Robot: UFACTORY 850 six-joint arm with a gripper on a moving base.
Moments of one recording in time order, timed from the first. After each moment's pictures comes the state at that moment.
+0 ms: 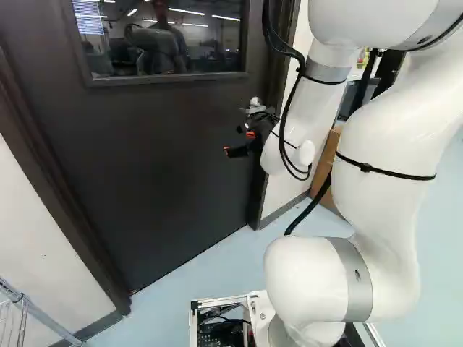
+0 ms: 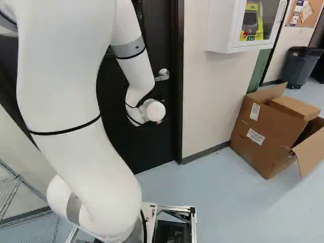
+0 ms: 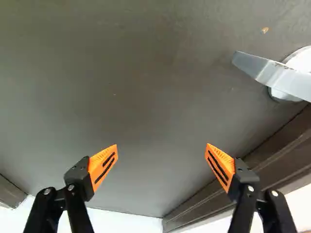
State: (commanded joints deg) arm -11.0 -9.8 -30.8 -43.2 55.4 0.0
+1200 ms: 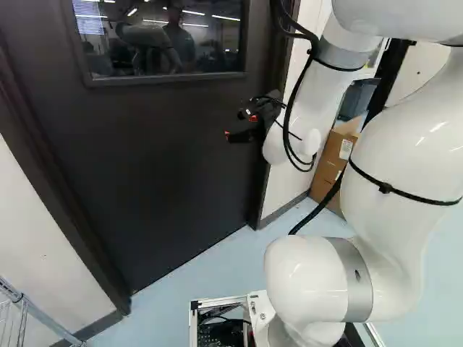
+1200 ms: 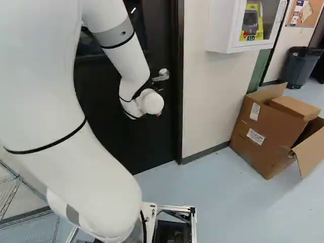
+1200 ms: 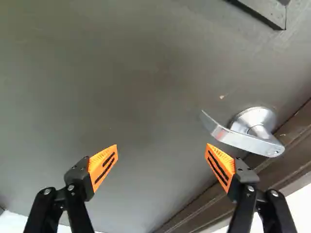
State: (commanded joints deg) arm -11.0 -1.1 -30.6 -43.2 55.4 0.0
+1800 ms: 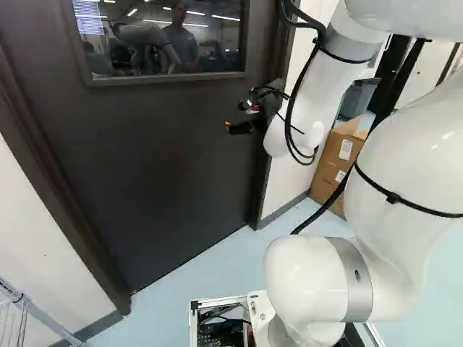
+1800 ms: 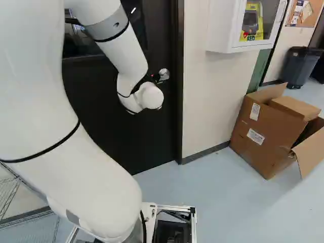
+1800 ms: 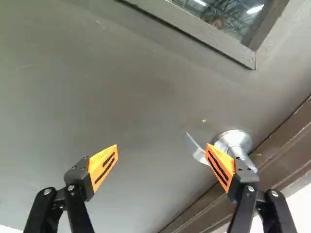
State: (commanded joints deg) arm -11.3 1.2 -32.7 -43.2 55.4 0.0
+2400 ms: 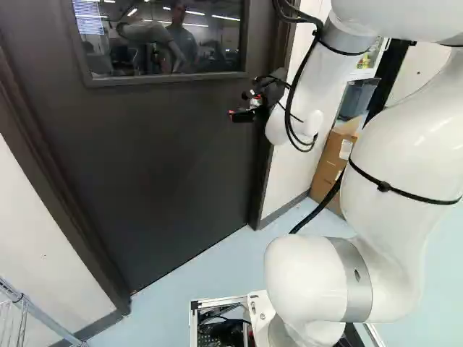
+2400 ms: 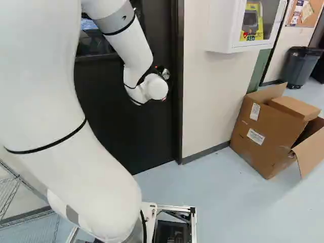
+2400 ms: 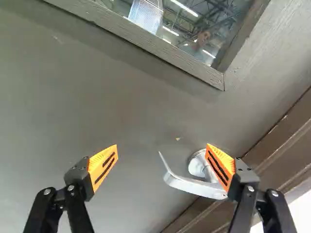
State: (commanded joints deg) arm -12.3 -2.5 -39.7 -43.2 55.4 0.0
